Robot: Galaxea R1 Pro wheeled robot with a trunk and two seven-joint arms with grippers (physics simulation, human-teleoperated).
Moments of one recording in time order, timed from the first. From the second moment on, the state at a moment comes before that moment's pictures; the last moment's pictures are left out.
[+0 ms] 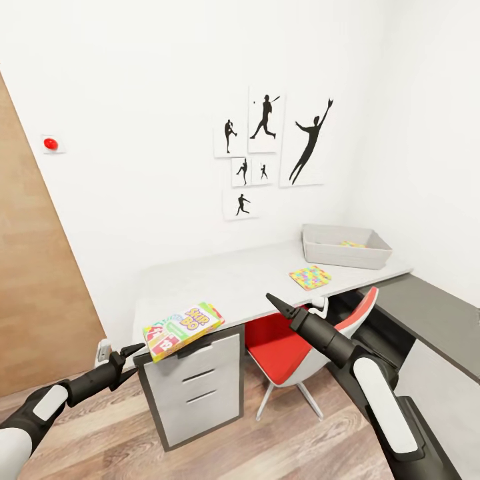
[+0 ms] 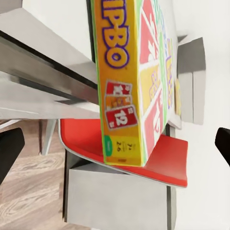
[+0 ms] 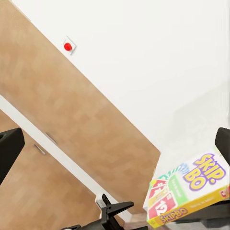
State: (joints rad) left arm -0.67 0.34 0.17 -0.33 0.78 0.70 -0.77; right arm -0.36 -0.07 0.10 -1.59 -0.94 0.56 0.42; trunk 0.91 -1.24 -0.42
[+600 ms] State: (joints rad) left arm -0.67 0.34 0.17 -0.33 0.78 0.70 -0.77; right arm -0.36 -0.07 0.10 -1.59 -0.94 0.56 0.42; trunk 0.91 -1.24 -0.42
